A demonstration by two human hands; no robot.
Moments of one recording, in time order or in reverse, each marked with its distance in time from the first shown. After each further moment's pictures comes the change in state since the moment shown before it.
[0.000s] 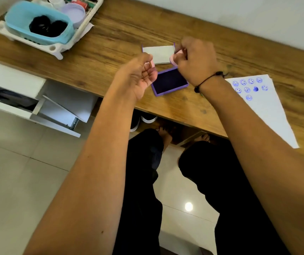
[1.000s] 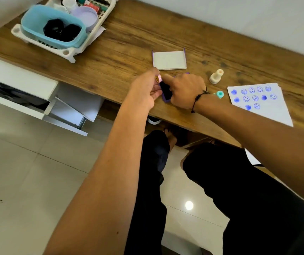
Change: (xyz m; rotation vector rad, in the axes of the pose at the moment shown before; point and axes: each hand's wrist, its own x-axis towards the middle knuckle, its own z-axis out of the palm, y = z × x) left_hand 0.002 -0.002 0.002 0.123 0.136 -0.120; right_hand -0.004 0.006 0.044 -0.467 -0.346 -0.386
